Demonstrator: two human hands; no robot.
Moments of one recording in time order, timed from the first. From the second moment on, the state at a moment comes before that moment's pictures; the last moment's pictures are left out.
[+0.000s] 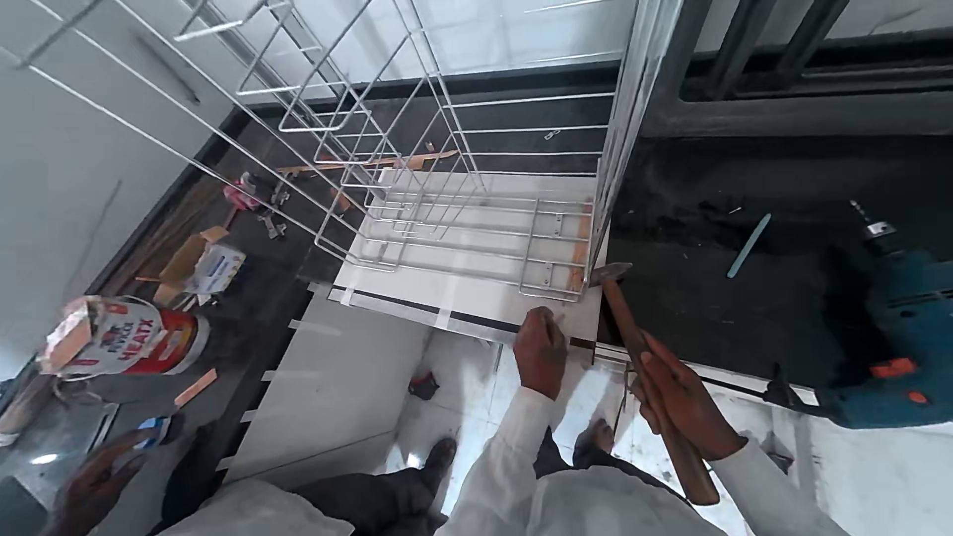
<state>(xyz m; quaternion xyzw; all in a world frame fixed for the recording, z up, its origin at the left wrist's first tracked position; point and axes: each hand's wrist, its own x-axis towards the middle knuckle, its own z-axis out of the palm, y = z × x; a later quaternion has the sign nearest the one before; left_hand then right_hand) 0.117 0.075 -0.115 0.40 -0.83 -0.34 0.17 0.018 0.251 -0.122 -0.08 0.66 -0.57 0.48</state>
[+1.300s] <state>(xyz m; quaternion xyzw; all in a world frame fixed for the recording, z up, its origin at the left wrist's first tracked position) 0.060 -0.026 -0.103 0.06 -0.93 -0.35 -0.04 0.070 0.219 -0.113 0.01 0.68 -0.60 0.41</state>
